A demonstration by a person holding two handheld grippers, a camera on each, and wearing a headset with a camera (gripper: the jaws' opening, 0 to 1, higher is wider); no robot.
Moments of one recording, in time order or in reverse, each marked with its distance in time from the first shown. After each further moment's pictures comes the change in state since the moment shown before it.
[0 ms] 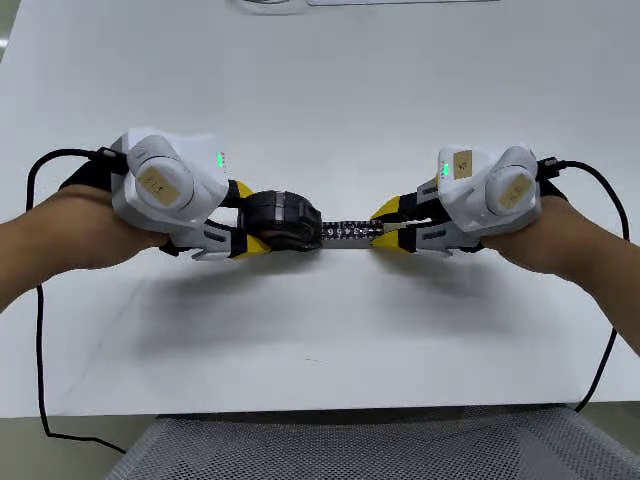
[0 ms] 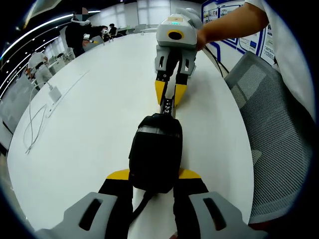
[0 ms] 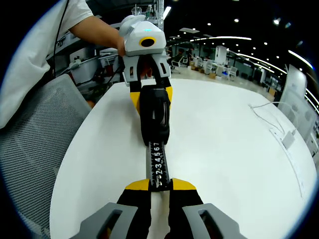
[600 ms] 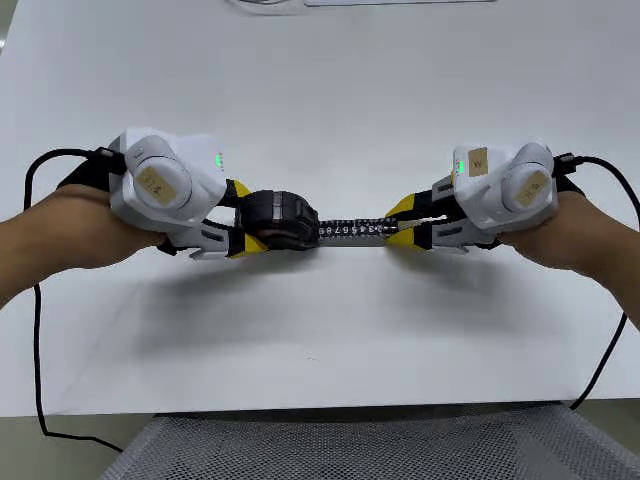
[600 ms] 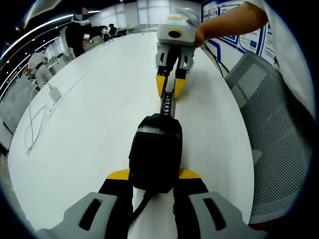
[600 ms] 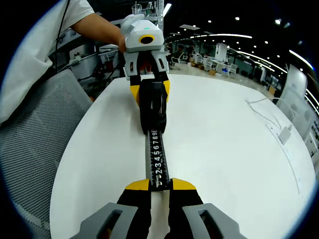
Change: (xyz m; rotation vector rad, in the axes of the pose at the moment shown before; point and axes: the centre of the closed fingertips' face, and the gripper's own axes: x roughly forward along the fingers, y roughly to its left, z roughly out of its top) left arm 0.000 0.000 0.000 0.003 0.002 0.003; right arm -0.016 -0.003 -0.016 -0.005 0.038 -0.006
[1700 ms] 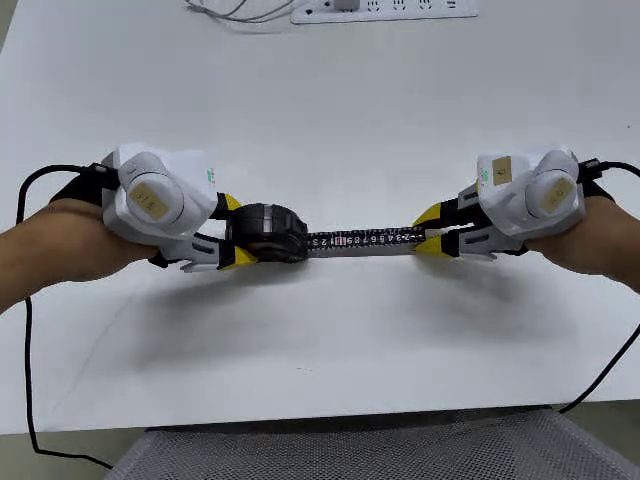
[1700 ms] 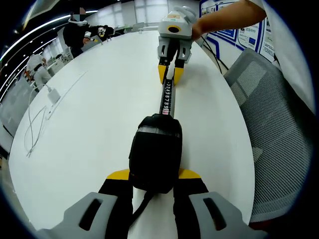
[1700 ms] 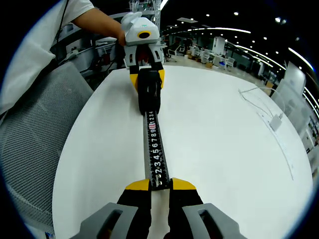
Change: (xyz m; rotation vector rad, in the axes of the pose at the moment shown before) left arm 0.002 0.000 0.001 0.020 0.016 0.000; right arm -0.035 -0.004 -0.035 0.010 0.075 -0.031
